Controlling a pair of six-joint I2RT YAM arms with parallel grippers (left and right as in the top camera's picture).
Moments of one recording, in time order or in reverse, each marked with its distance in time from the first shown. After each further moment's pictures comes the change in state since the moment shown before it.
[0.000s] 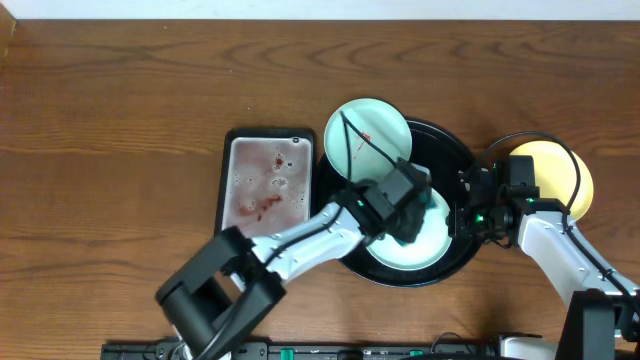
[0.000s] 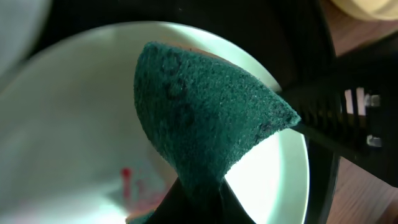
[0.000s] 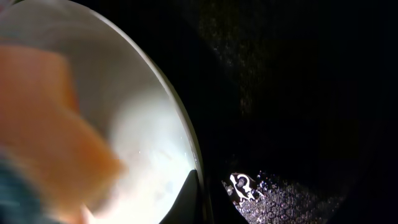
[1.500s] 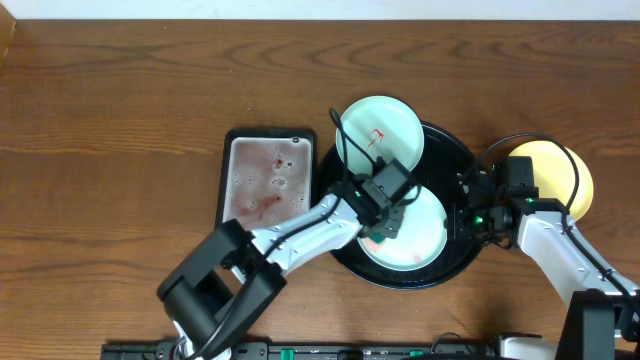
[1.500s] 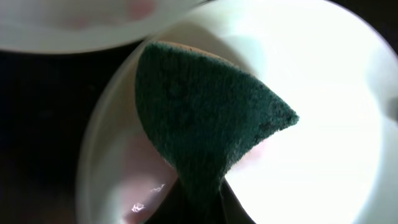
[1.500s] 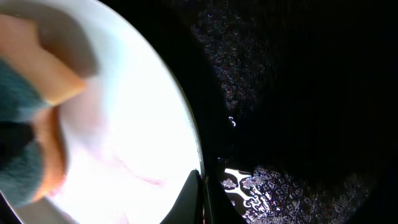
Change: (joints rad) left arm 0.050 0.007 0.029 -0.218 -0.148 -0.014; right arm 0.001 0.000 0.000 -0.023 -0.019 0.000
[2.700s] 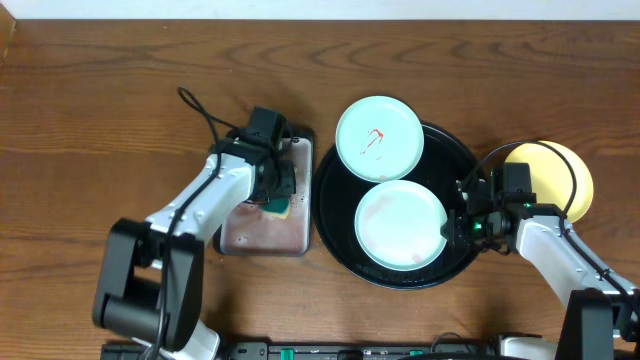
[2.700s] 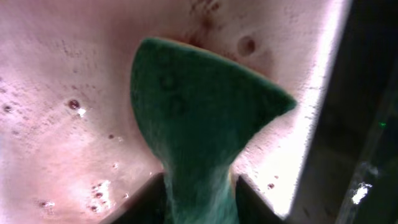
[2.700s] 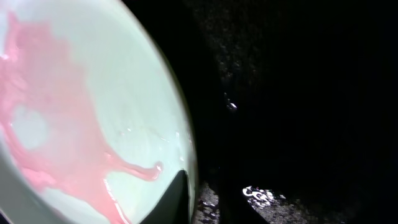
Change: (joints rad) left arm 0.564 -0.119 -0.085 -0.238 0.053 0.108; right arm 0.000 0.000 -0.040 0.008 0.003 0.018
